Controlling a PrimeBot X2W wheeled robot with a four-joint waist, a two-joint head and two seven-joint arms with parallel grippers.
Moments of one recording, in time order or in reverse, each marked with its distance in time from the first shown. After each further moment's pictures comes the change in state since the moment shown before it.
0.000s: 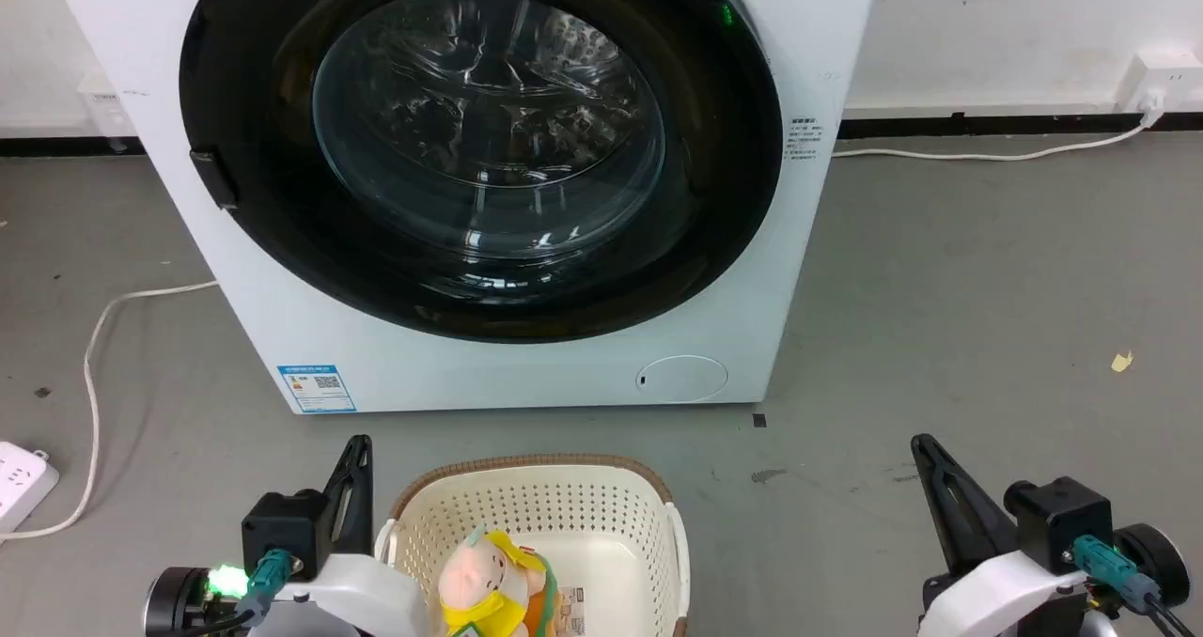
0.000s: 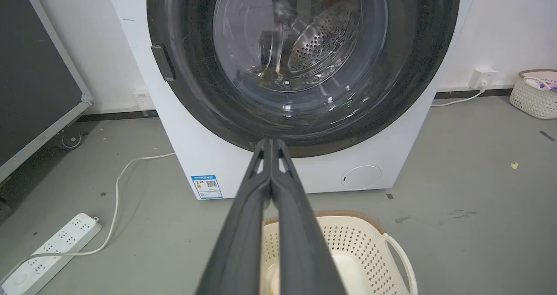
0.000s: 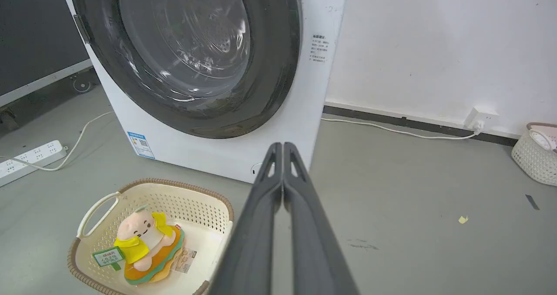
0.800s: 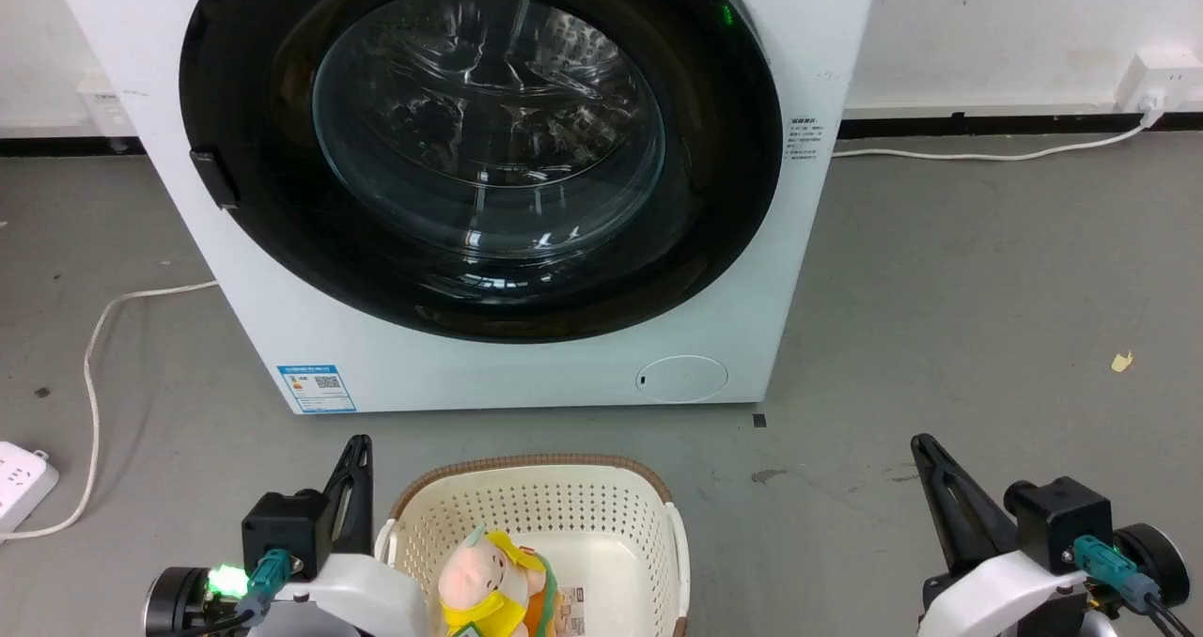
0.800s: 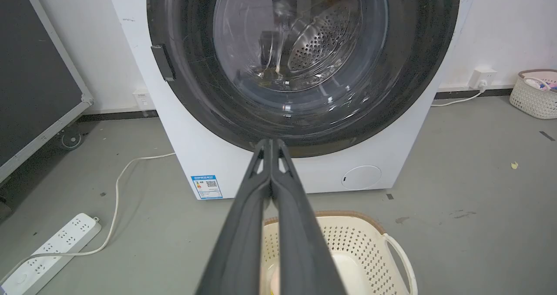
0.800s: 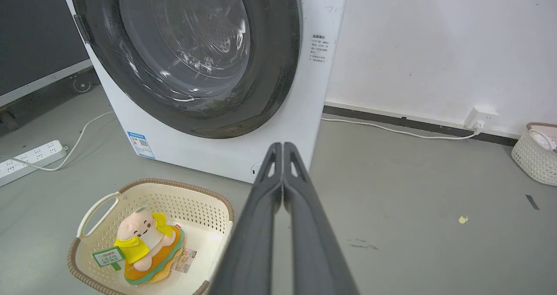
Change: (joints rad) left arm 0.000 0.000 0.000 0.000 0.000 0.000 0.000; right arm 0.000 0.000 0.000 0.000 0.000 0.000 0.000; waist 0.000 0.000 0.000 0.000
